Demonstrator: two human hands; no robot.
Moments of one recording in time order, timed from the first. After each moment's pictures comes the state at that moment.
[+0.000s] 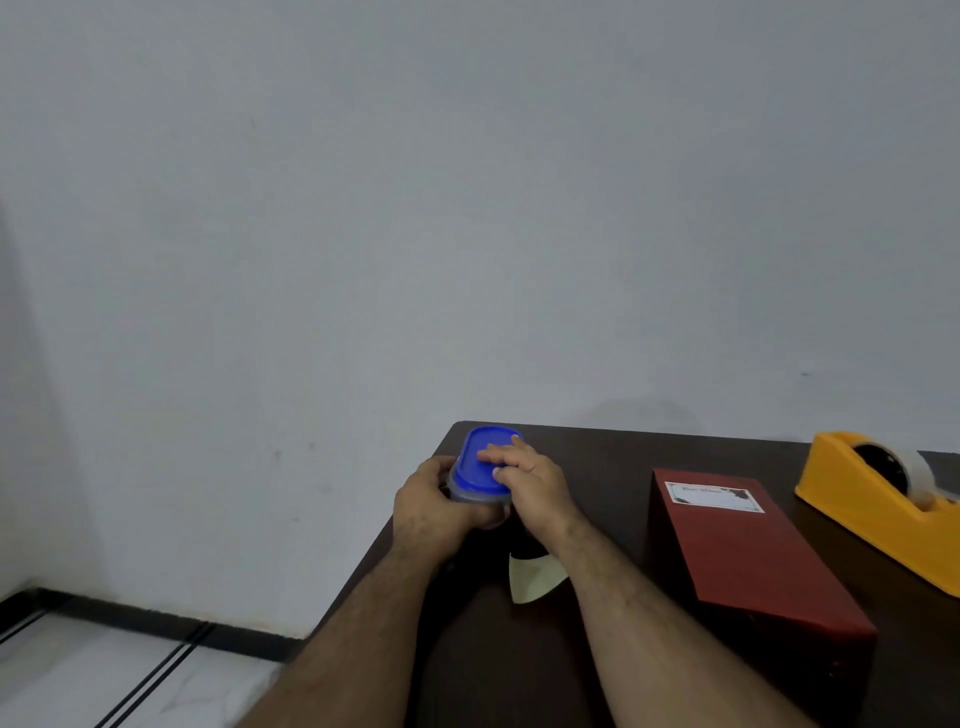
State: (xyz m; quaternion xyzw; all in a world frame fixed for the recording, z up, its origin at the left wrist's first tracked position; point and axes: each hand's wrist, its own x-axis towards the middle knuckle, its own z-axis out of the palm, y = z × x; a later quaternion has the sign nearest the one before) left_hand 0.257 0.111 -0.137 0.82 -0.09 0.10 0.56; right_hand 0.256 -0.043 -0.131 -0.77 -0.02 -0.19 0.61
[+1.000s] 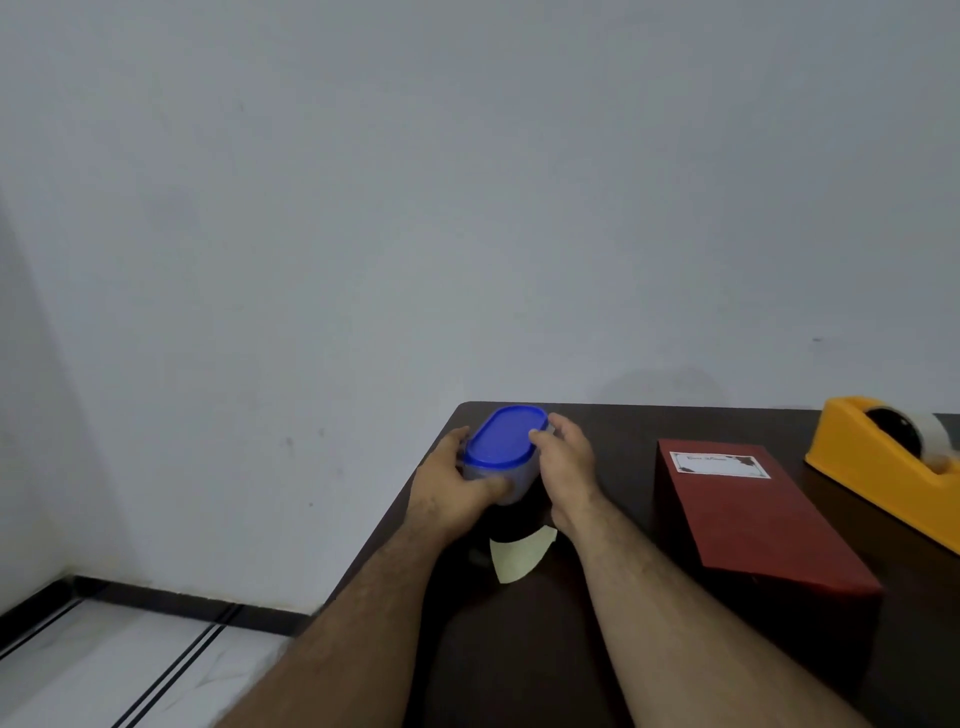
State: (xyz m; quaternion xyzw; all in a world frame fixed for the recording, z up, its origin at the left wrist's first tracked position) left_hand 0.255 0.103 -0.130 0.83 -0.14 0.07 0.54; right_hand 0.252 -0.053 -0.132 -0.60 0.14 -0.22 0.75
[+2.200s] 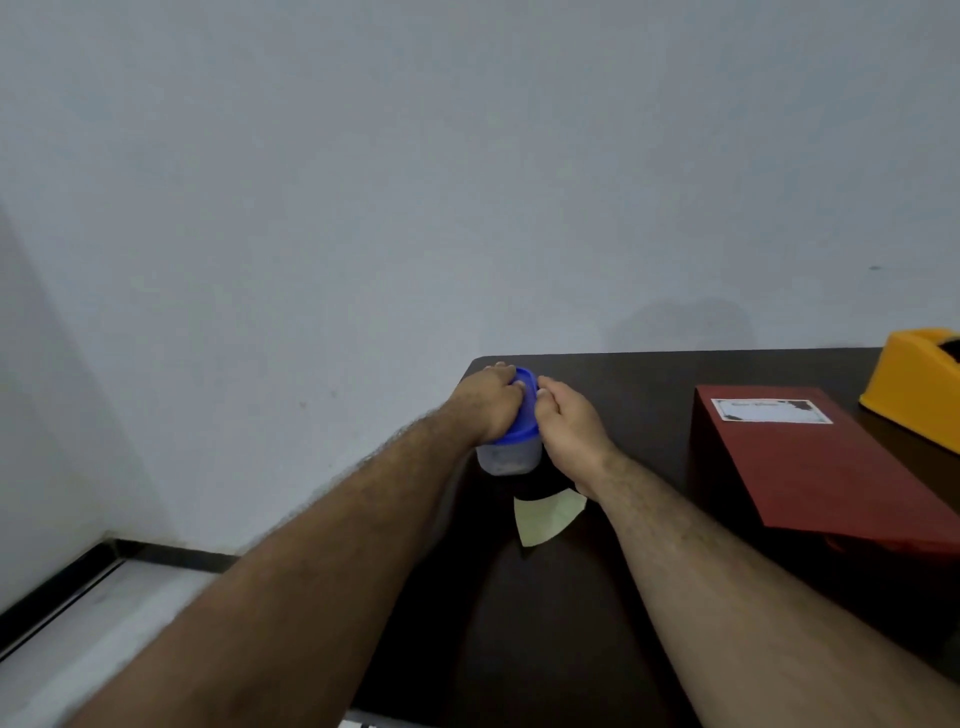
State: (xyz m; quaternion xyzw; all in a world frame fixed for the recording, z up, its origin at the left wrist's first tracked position) left_hand 0.332 0.071 -0.101 0.94 -0.24 0.04 0.24; right_hand 0.270 -0.048 -0.150 -0.78 0.06 -0.22 0.59
